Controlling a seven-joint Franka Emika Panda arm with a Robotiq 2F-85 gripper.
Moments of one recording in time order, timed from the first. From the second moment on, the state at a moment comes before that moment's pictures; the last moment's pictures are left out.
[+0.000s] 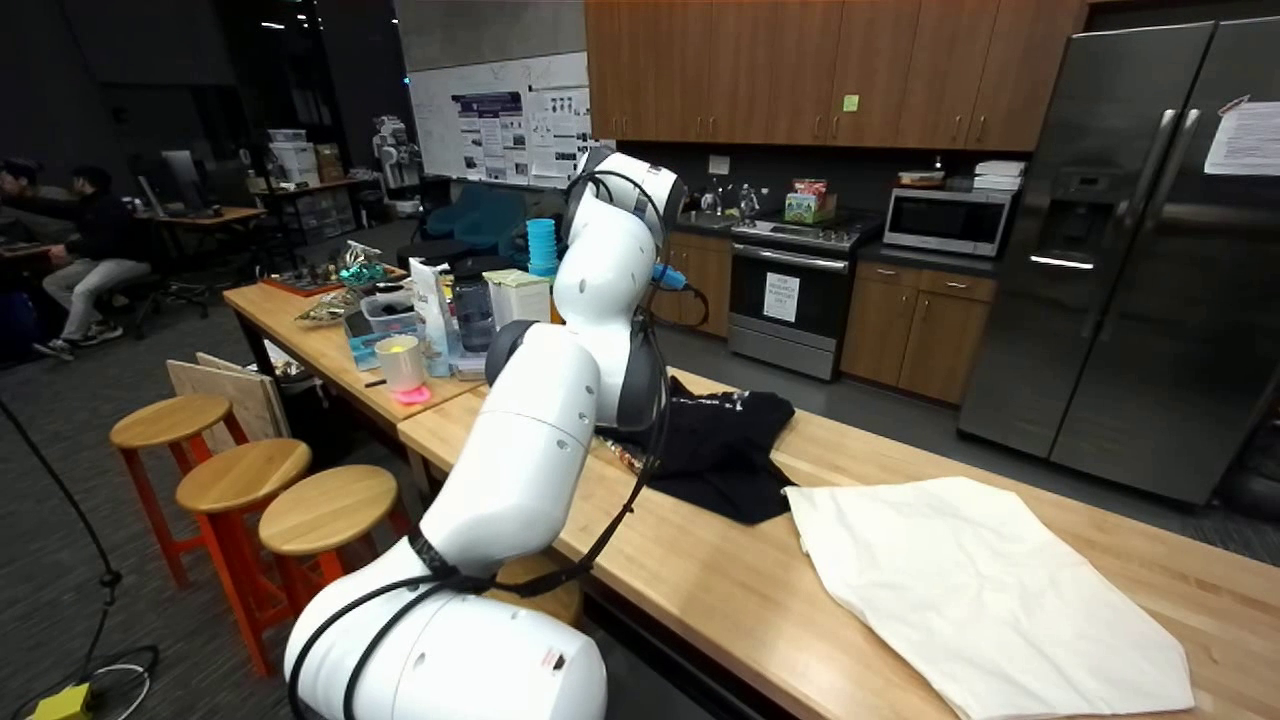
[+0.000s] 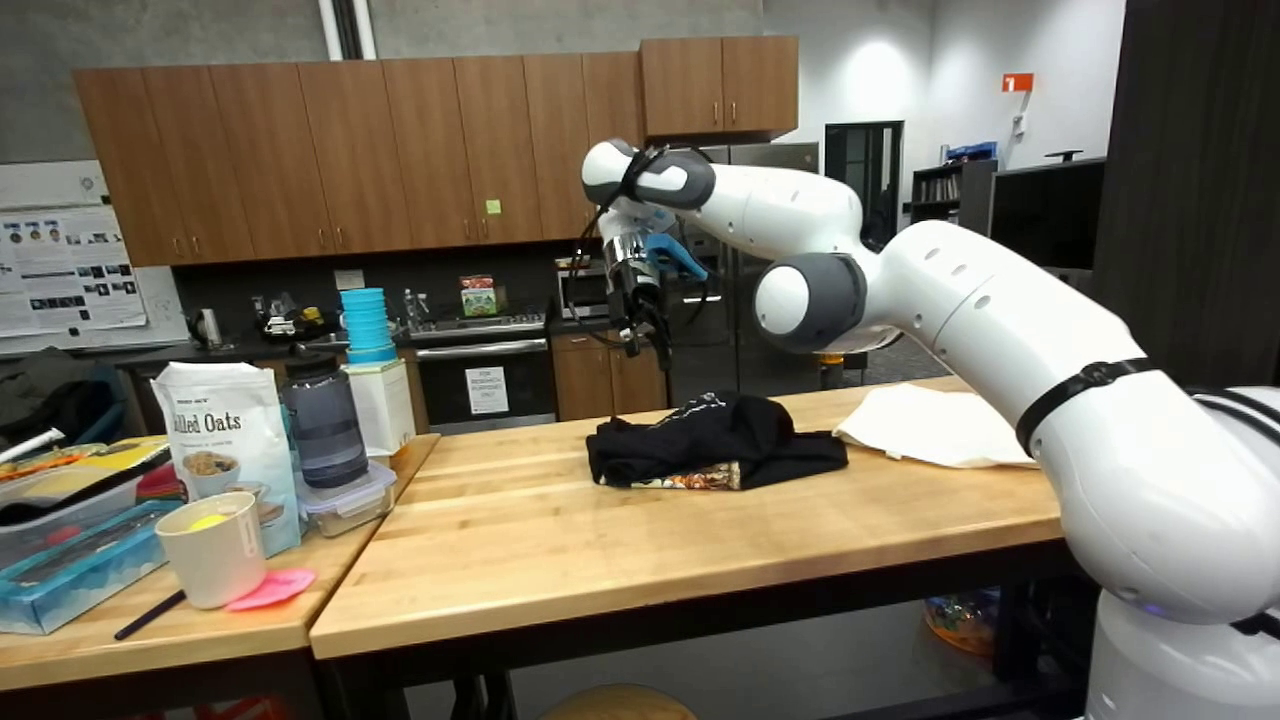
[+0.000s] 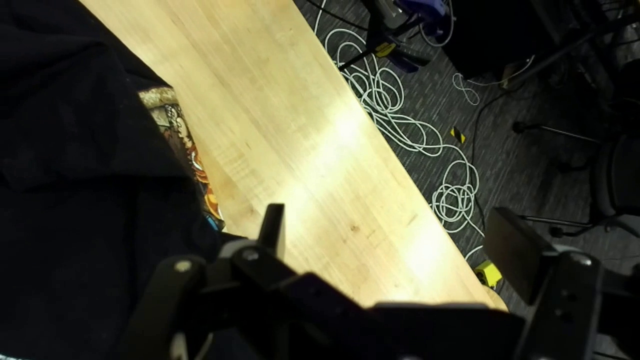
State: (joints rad) arm 0.26 0.99 0.21 -0.37 0.17 0.80 -0.31
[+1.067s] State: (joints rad) arm 0.46 1.00 -0.04 -0.38 -0.31 1.08 -0.37
